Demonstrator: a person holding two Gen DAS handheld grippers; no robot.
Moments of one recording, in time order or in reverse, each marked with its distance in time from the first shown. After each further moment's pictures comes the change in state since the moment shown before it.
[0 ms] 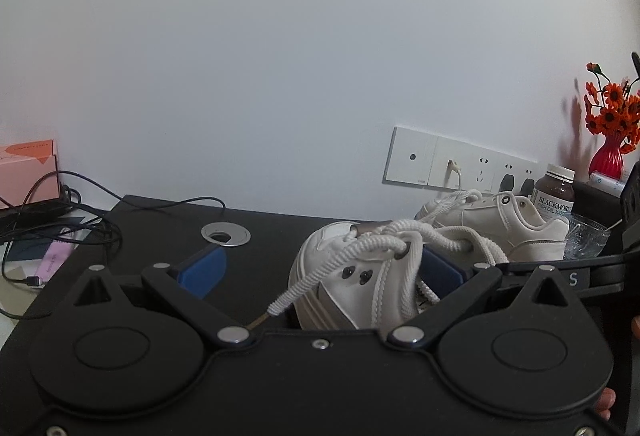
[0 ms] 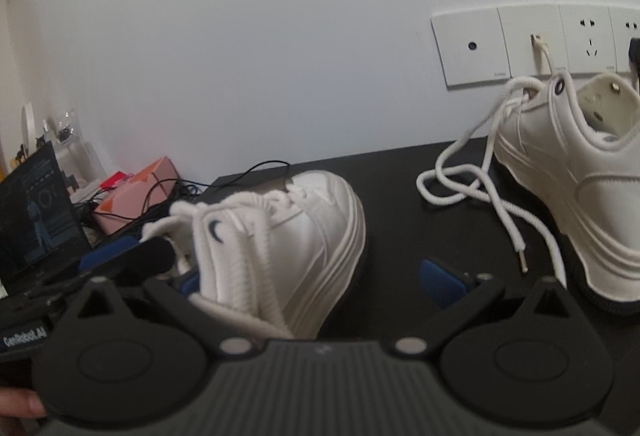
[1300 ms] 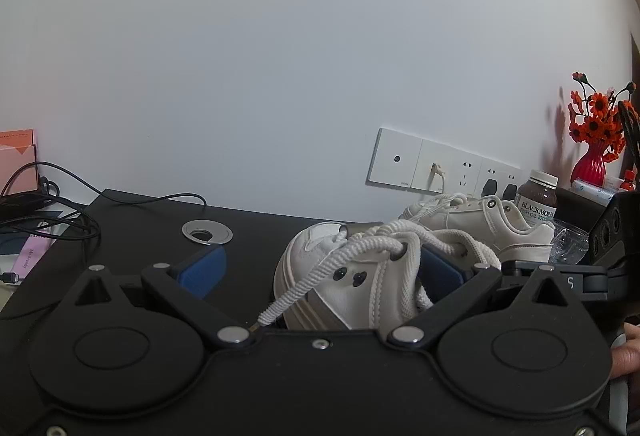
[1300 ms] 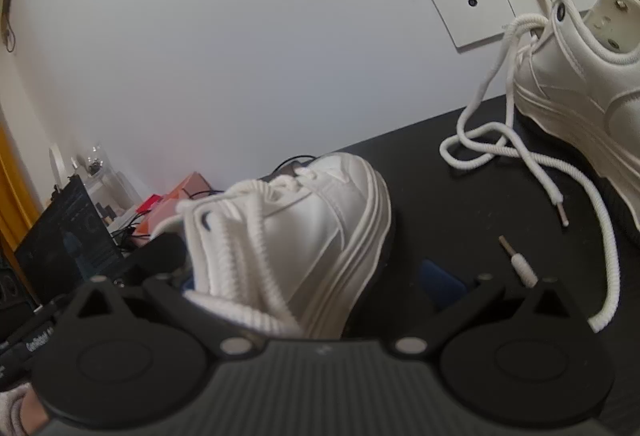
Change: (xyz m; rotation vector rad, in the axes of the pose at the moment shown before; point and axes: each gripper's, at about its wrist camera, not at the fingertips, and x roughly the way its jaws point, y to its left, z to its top) left arm 0.006 0.009 -0.003 -0.028 0.000 -0.076; right arm 0.013 -0.019 -0.013 0.161 0.015 0.157
